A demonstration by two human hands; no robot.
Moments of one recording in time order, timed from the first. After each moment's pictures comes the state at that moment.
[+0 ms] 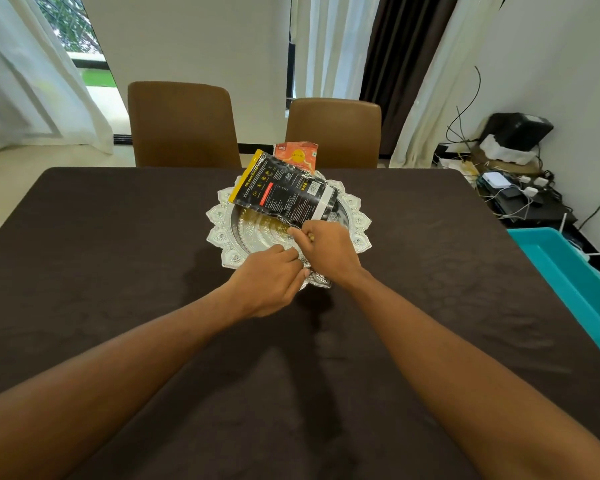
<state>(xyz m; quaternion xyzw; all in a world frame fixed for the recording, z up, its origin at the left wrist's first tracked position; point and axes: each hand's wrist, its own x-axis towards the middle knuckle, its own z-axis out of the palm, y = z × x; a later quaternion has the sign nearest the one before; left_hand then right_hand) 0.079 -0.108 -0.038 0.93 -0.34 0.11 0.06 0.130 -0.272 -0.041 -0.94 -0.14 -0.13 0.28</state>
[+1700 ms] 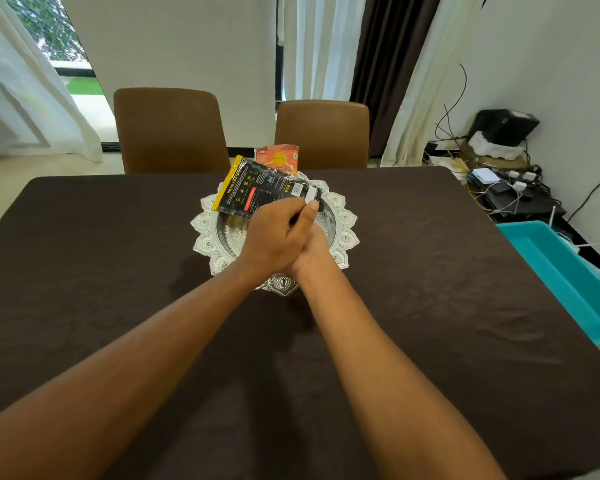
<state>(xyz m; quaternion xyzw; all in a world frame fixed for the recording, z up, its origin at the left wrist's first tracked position) 0.115 -0.152 0.008 0.85 -0.21 0.24 0.43 0.112 -0.221 0.002 -0.29 0.18 0.10 0.93</state>
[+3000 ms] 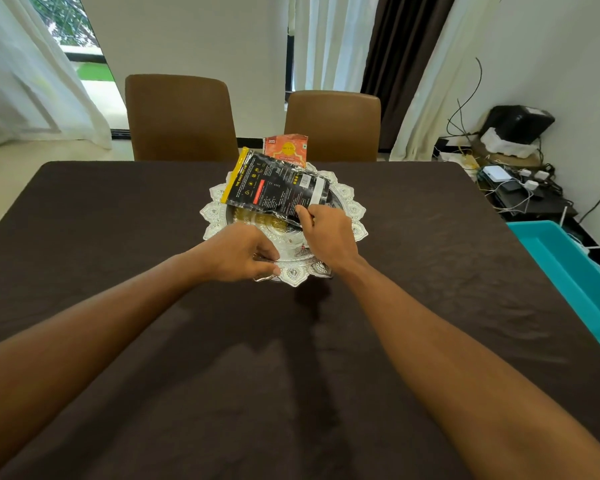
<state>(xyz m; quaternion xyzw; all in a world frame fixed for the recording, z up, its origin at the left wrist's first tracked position) 0.099 -0.065 0.008 0.92 -0.30 -0.10 0.21 0.126 -0.266 -0.020 -0.94 -0.07 -0.13 0.30</state>
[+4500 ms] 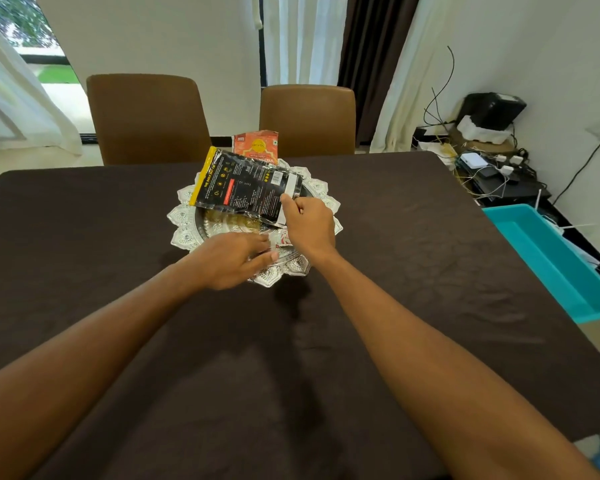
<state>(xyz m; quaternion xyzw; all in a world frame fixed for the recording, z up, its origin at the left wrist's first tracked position) 0.106 -0.096 -0.015 0.94 -0.33 -0.07 0.11 0.126 -0.273 -0.015 -0.87 0.06 -0.10 0.48</state>
